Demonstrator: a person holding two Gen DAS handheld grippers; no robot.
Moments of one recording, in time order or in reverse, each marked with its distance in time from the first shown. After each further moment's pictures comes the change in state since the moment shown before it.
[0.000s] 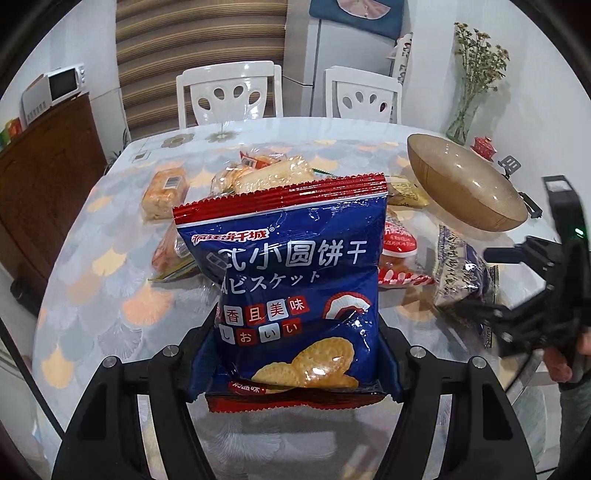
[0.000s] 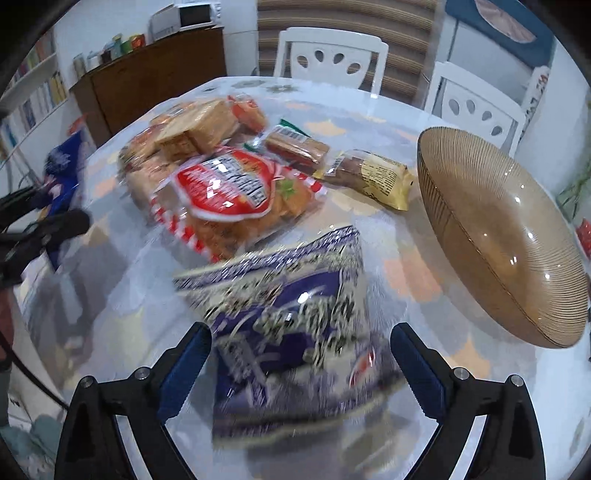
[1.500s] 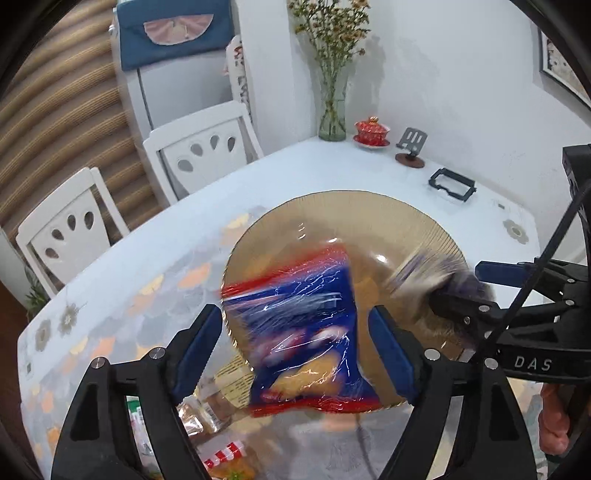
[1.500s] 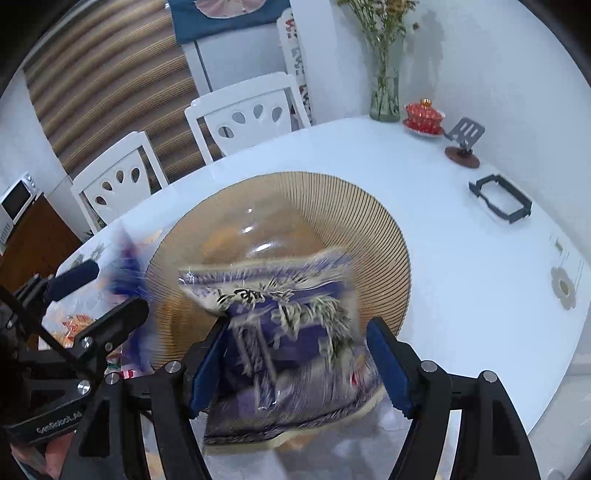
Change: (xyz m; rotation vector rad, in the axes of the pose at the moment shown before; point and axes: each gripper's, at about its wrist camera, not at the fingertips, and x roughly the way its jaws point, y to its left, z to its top) left arm 0.086 -0.212 0.182 0.470 -0.060 -0.282; right arm -0.085 -0.182 0.016 0.735 -0.160 -0.305
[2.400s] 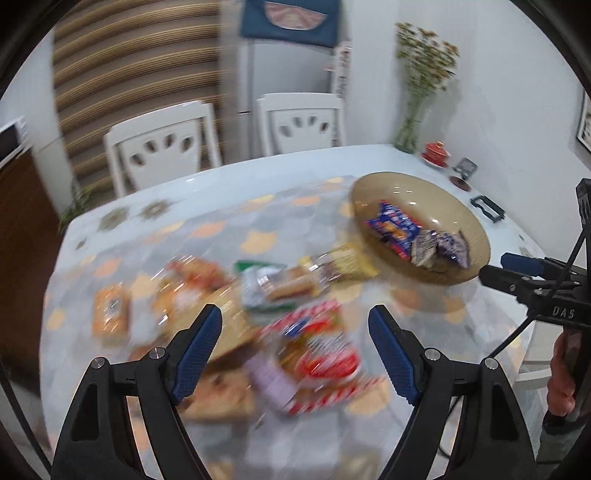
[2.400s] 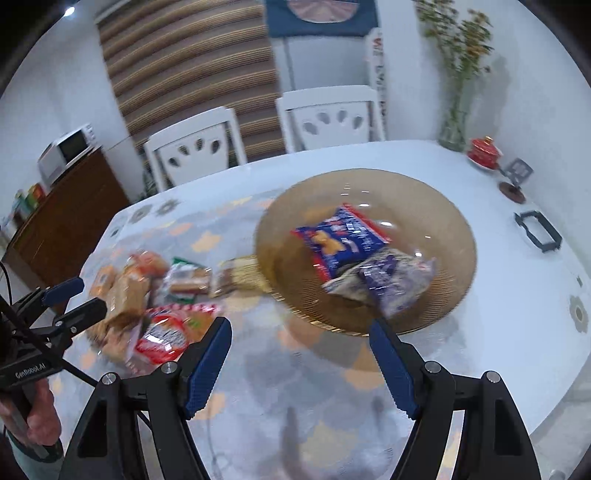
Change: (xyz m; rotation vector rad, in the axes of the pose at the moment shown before) left arm -0.130 0.091 -0.133 -0.314 0.004 0.143; right arm -0.062 0.086 -0.066 -0.220 -0.024 0.160
